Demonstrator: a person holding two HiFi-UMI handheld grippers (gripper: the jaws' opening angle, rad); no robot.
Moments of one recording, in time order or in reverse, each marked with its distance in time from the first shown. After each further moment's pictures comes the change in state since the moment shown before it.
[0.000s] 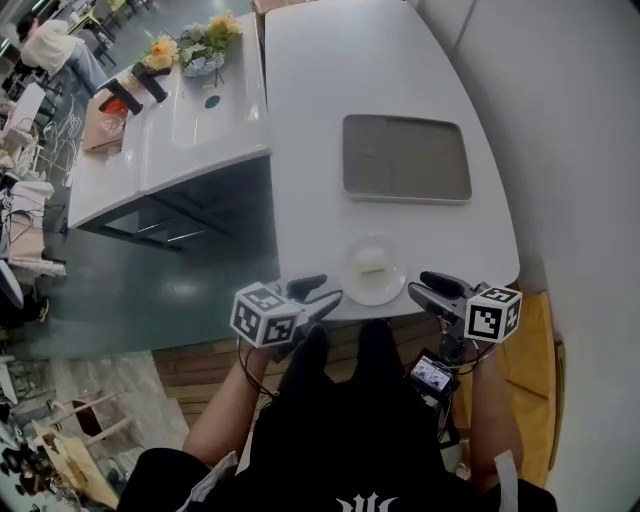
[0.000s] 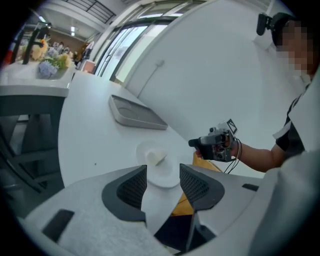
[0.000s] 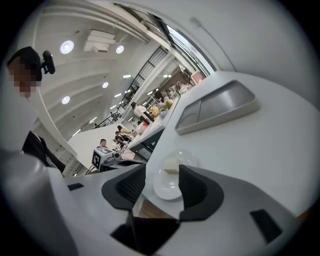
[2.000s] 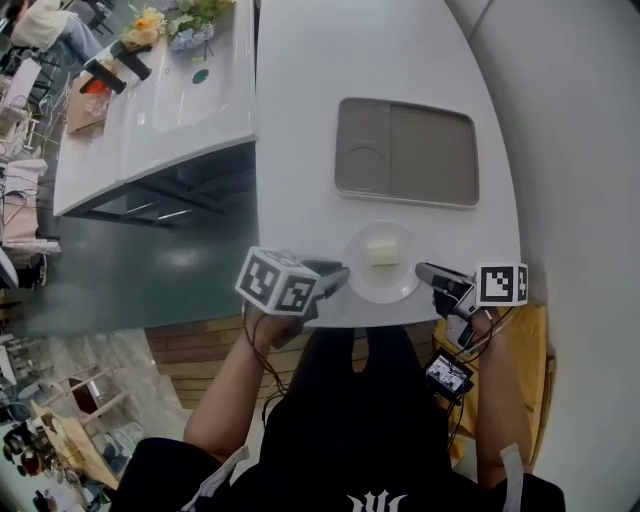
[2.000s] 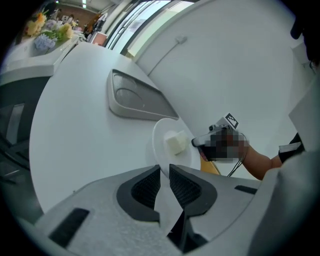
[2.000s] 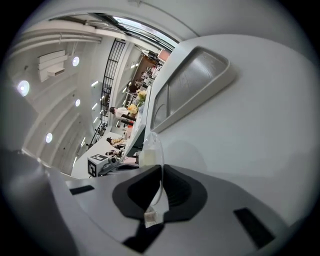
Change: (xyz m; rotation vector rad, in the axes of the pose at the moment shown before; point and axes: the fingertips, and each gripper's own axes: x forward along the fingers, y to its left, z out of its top) left arm 0.067 0.026 0.027 -0.180 0.232 0.014; right arm 0.026 -0.074 0.019 0.407 0.160 -0.019
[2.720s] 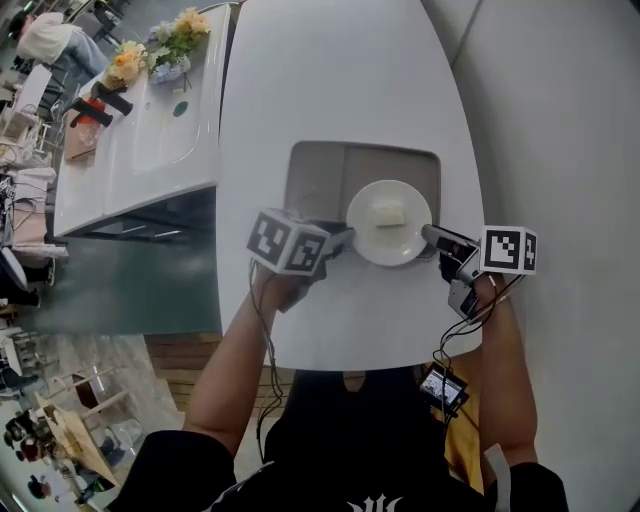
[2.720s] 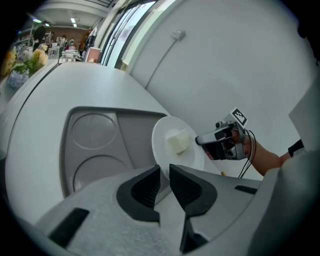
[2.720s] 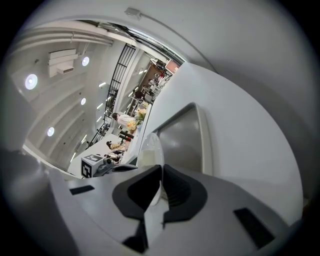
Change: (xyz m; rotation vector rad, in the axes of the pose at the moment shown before) left arm 0.103 0.010 0.199 0.087 -0.051 0.140; right arm -0.056 -0.061 0.211 -0.106 -0.082 0.010
